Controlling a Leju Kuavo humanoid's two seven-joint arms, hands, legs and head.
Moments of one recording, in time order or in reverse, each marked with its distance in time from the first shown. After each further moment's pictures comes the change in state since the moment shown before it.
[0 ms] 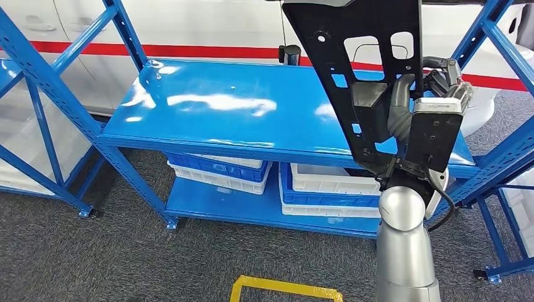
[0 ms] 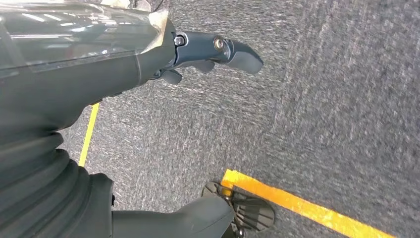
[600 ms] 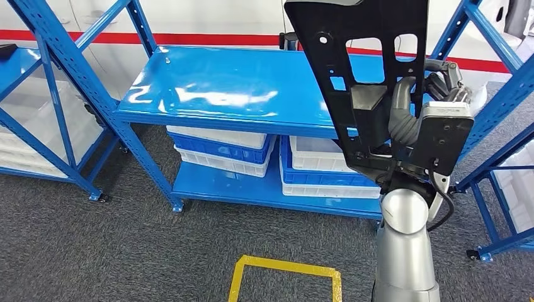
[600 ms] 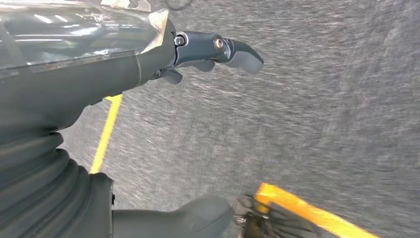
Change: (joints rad) left arm 0.008 0.002 0.031 0.000 0.029 0.018 0.014; right arm -0.003 0.016 -0.004 0.003 -0.063 0.029 -0.021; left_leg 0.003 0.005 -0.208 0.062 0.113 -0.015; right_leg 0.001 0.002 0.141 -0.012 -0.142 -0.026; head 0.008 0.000
